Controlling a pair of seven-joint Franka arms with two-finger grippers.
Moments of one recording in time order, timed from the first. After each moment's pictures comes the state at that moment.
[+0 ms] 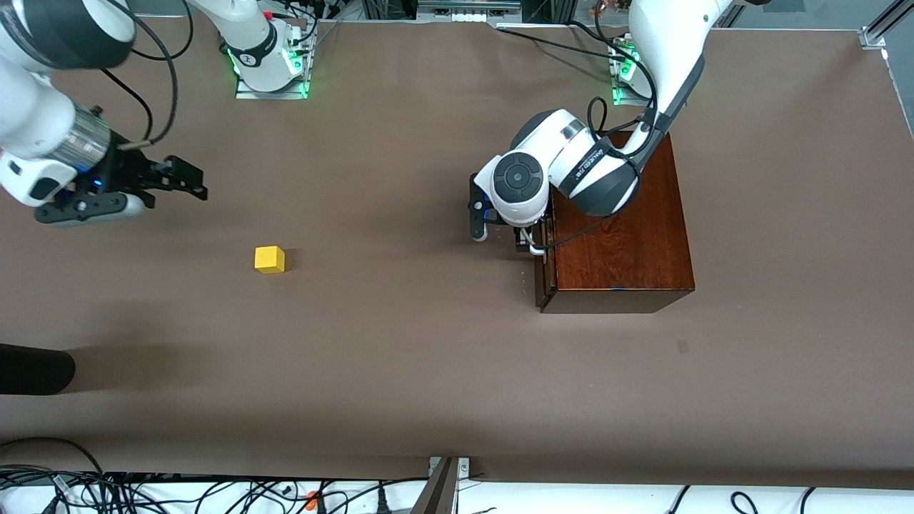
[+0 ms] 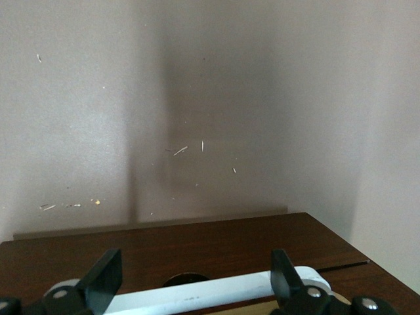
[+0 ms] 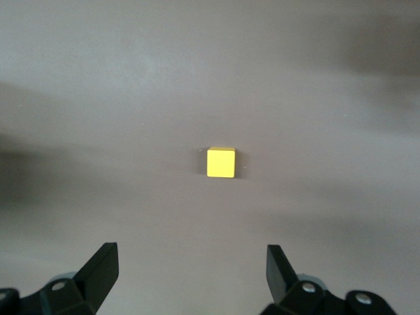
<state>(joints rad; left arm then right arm) -0.36 0.59 -0.34 -1.56 0.14 1.84 0.81 0.22 0.02 -0.13 -1.73 0.10 1.73 -0.05</state>
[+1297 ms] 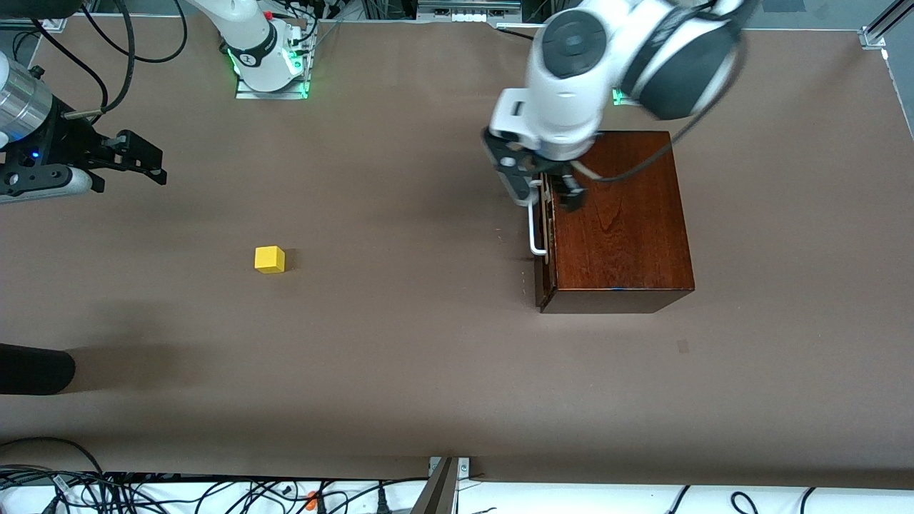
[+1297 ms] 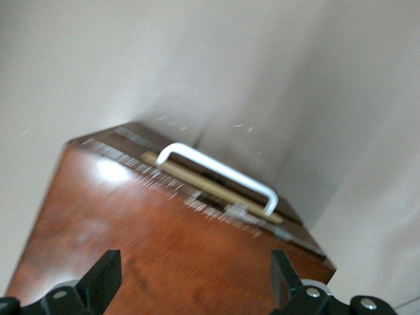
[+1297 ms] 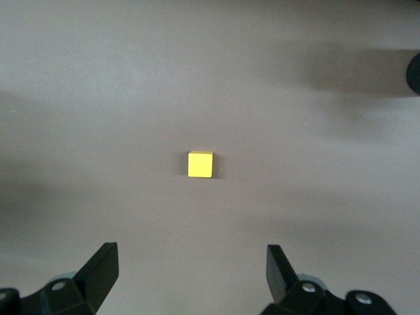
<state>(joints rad) -0.28 0.31 -0.36 -1.42 0.14 1.59 0.38 0.21 0.04 -0.13 -1.57 0.04 1.61 -0.05</state>
